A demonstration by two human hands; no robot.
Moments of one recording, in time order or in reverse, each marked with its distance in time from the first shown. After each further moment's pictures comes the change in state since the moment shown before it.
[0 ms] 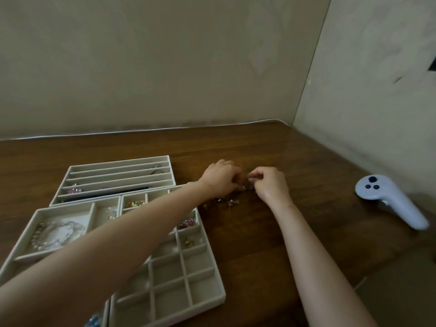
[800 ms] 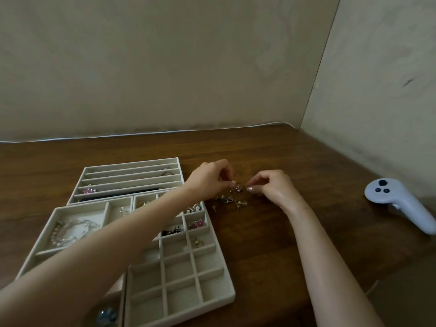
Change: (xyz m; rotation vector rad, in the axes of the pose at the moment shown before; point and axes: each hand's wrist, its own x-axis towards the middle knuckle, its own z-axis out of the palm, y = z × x) left_hand -0.045 -0.015 -0.021 -0.315 0.166 -0.085; right_hand -0.007 -0.007 -0.012 0.155 -0.246 0.006
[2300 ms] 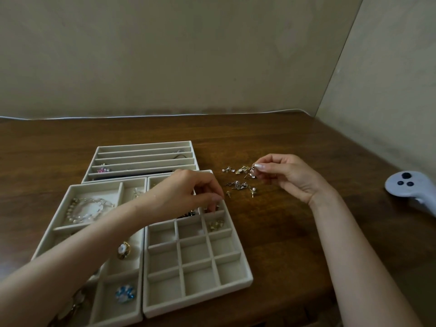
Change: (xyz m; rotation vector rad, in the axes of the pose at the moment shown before) left_hand -0.100 -0.005 -0.046 -0.148 -0.126 0.103; right_hand -0.007 -0.005 -0.003 0.662 -0.334 -0.096
